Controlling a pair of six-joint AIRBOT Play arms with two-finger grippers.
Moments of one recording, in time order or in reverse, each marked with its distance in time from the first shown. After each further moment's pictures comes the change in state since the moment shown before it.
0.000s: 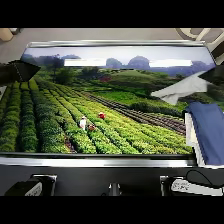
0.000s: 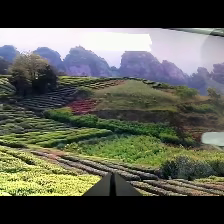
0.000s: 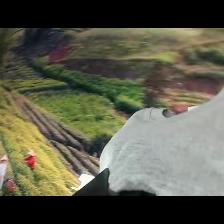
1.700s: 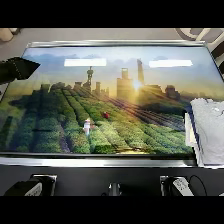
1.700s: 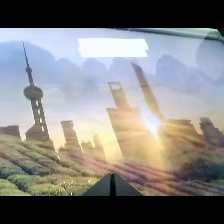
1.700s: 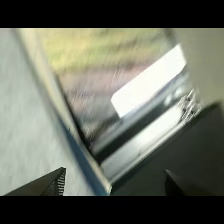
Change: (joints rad) left arm -0.010 -0.008 0.013 -0.016 0.039 0.030; right arm -0.466 0.414 -0.338 -0.758 -0.229 -0.038
